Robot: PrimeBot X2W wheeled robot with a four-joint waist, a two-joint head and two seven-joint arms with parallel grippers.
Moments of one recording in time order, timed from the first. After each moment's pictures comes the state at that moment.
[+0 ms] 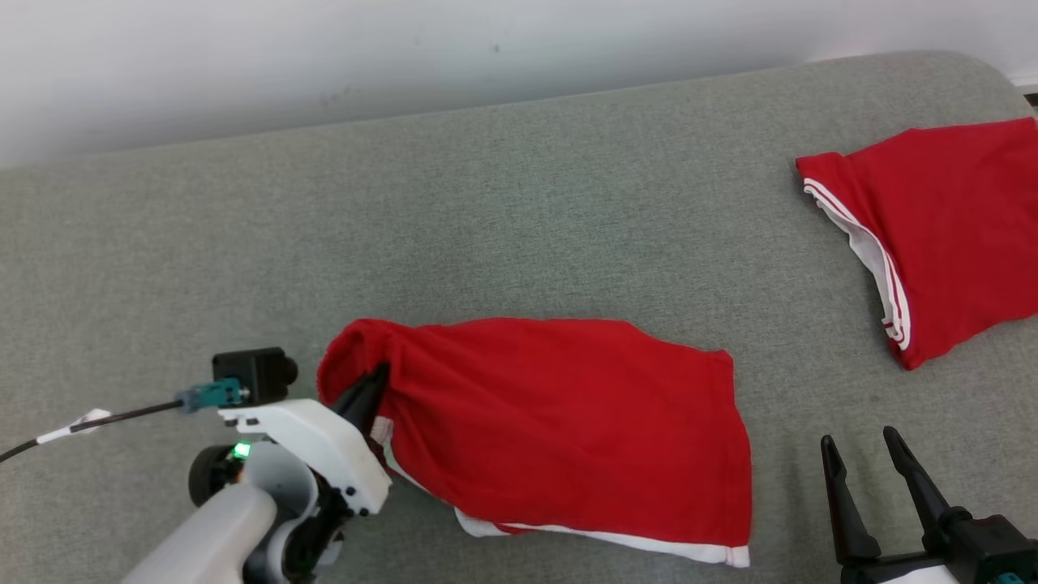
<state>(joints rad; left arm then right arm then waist) -0.49 0.47 -0.71 0.21 -1.02 0.25 0.00 -0.06 -0.09 0.05 0.24 0.18 0.13 -0.26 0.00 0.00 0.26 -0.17</state>
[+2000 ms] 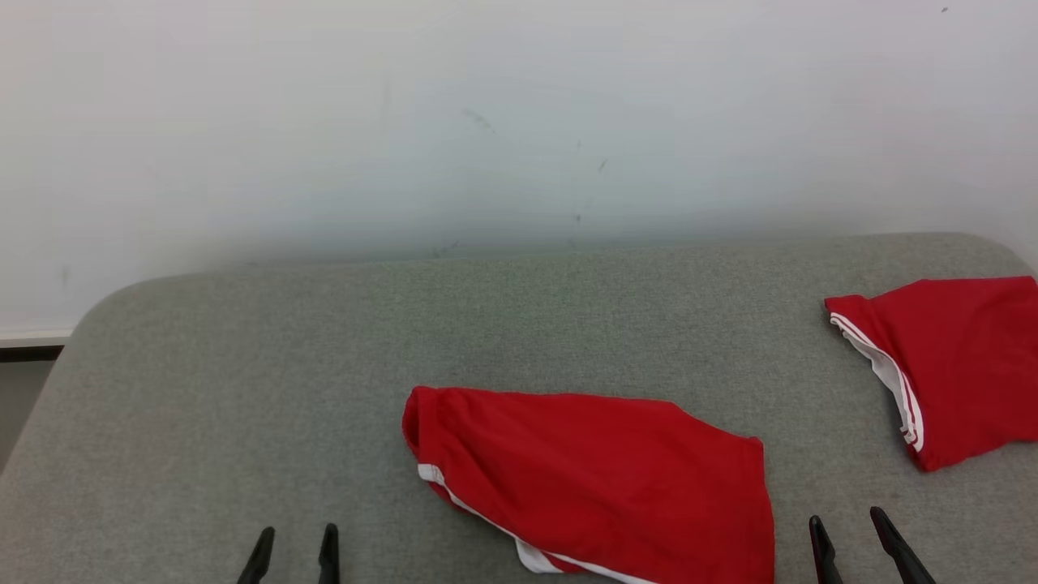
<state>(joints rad) 0.14 0.10 -0.10 0.11 -0.21 0.02 -0.26 0.09 -0.07 0.06 0.20 0.16 0.13 -0.26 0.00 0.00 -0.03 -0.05</state>
